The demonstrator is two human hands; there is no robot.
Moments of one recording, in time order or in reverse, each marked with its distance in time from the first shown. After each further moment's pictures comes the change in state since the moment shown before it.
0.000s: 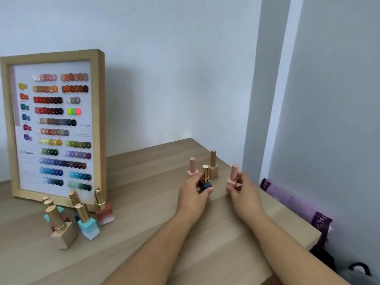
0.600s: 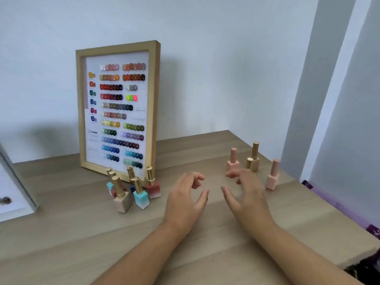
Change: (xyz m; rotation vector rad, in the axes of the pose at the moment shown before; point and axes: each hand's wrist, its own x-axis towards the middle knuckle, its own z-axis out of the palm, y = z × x) left_hand -0.075 -0.010 -0.103 0.368 0.245 0.262; right_hand -0.069 -0.066 0.042 -0.047 -0.022 -0.545
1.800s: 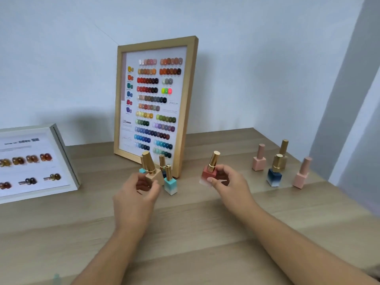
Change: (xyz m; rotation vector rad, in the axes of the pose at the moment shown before) left_hand -0.046 -0.057 -0.120 0.126 0.446 -0.480; right_hand 0.011 -0.052 0.071 0.469 -0.324 0.257
